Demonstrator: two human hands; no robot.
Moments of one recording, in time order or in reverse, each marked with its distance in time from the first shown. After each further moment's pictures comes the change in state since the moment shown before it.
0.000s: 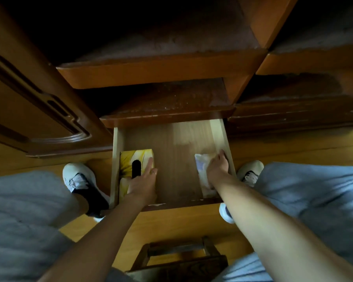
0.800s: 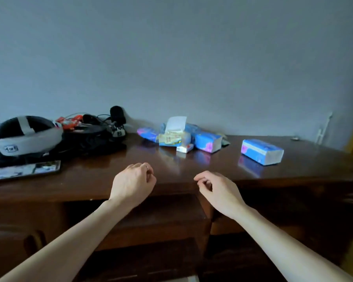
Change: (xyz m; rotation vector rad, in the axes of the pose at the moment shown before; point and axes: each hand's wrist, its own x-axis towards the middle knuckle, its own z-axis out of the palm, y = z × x) left_hand -0.096 0.023 -0.444 -0.262 1.168 0.136; right_hand -0.238 0.328 -0.201 1.113 1.355 0.082
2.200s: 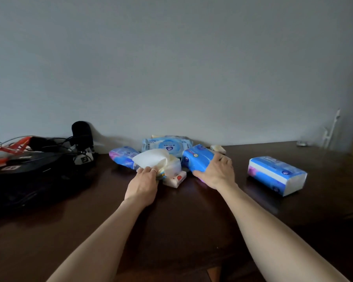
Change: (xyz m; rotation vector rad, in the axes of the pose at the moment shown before) left_hand 0.217 0.008 0.169 -0.028 -0.238 0.061; right_hand 0.253 0.122 0.050 -0.365 0.054 0.491
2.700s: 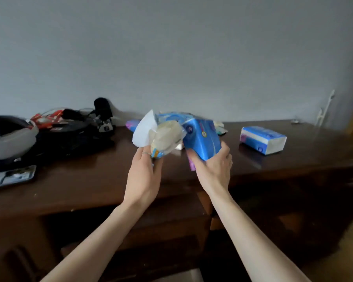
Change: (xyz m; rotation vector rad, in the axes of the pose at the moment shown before) left_hand -0.214 0.048 -0.081 -0.568 0.459 0.052; right_hand -0.234 -0.017 -0.067 0.814 0.210 0.132
